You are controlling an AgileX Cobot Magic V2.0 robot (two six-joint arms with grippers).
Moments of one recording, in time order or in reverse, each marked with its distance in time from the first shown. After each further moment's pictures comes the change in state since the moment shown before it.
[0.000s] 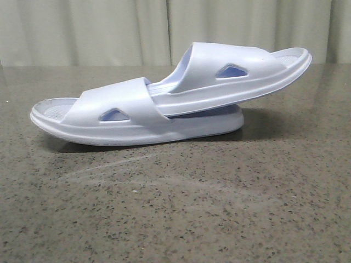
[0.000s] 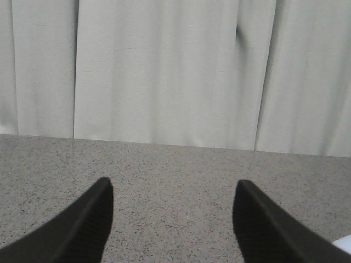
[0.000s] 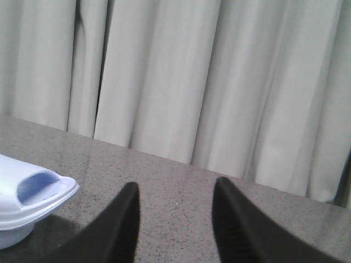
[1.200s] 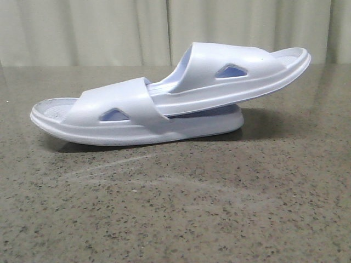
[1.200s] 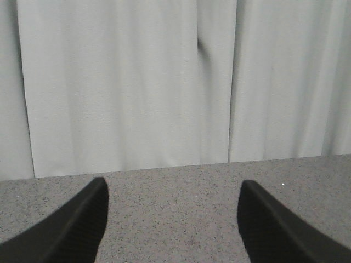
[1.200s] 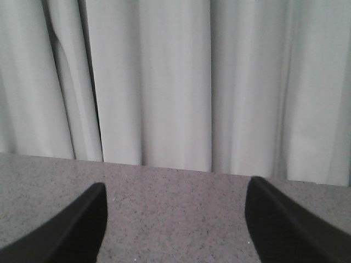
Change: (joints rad) left arm 0.000 0.324 -0.286 -0.022 0.135 0.104; right arm 0.043 0.620 -0.368 0.185 -0.131 0.008
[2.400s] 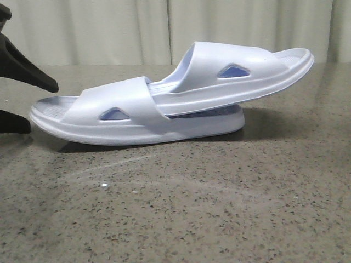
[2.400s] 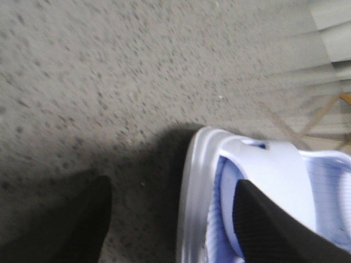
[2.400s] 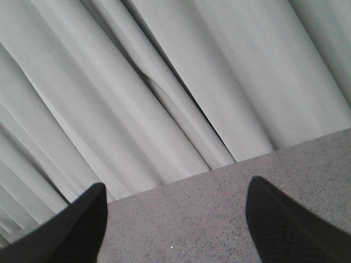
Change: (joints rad) left arm -0.121 0.756 -0.032 0.036 0.335 -0.728; right arm 0.283 0.026 -0.004 0.029 -0.114 0.549
